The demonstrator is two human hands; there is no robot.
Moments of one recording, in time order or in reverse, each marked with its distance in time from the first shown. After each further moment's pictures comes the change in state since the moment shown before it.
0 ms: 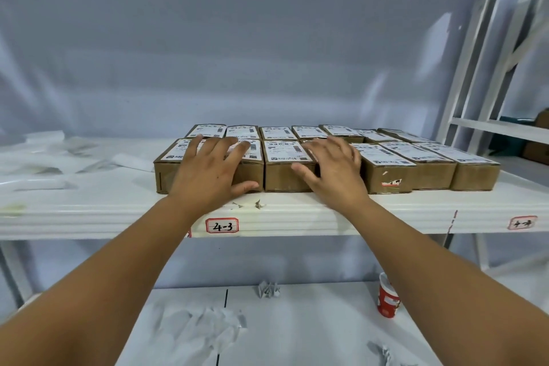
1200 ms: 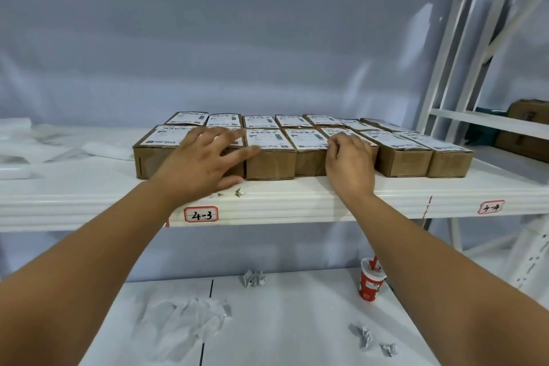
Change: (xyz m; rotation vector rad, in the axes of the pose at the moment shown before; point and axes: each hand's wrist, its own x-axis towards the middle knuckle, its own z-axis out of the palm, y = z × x) left_hand 0.005 0.002 0.007 0.024 0.181 0.340; right_hand -0.006 0.039 -0.005 0.058 0.249 0.313
